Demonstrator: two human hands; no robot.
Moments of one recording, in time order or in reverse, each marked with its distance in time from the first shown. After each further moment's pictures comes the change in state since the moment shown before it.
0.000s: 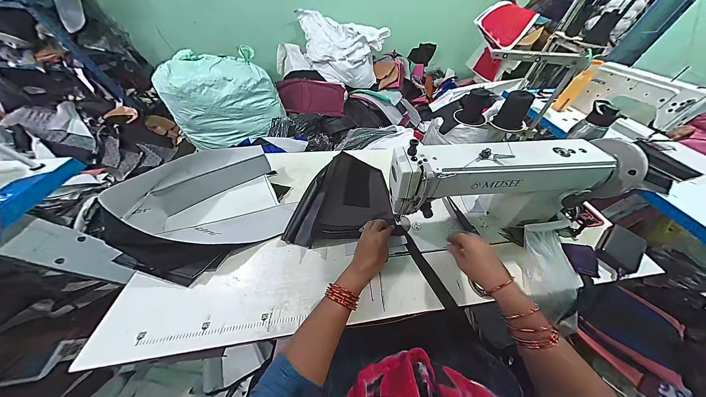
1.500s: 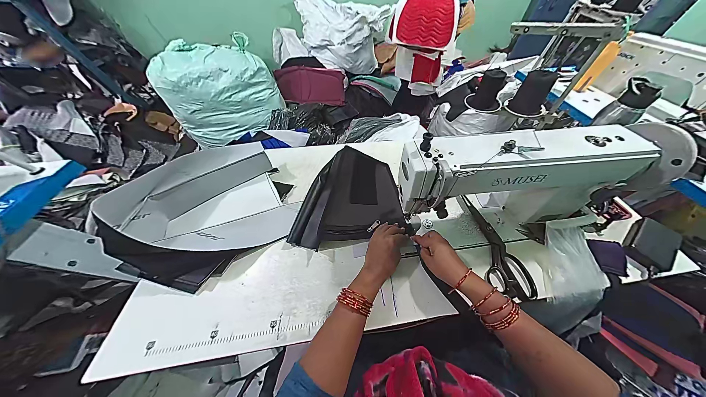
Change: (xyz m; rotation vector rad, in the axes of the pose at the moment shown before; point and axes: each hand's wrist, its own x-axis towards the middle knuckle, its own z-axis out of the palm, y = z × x) left_hand -0.003 -0.002 0.013 -0.071 0.050 0.046; right_hand 0.031 -0.057 0.058 0.247 -0.128 -0.119
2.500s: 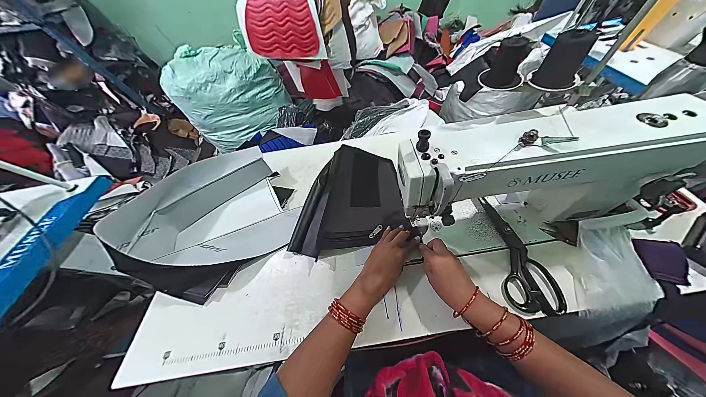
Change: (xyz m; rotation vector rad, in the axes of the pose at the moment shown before) left_hand 0.000 -0.006 -0.009 0.129 -0.165 0.184; right_hand -0.005 0.005 0.030 -0.156 0.201 -0.110
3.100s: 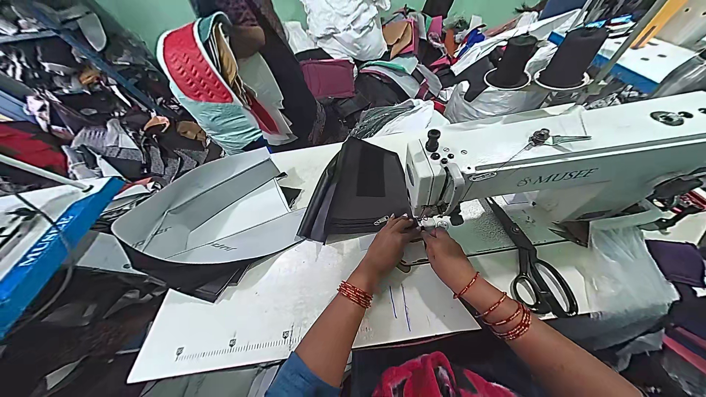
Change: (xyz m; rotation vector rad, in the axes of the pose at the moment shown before) left_hand 0.017 -0.026 -0.006 -0.106 0.011 -0.012; right_hand 0.035 -0.013 -0.021 0.017 -0.292 0.174
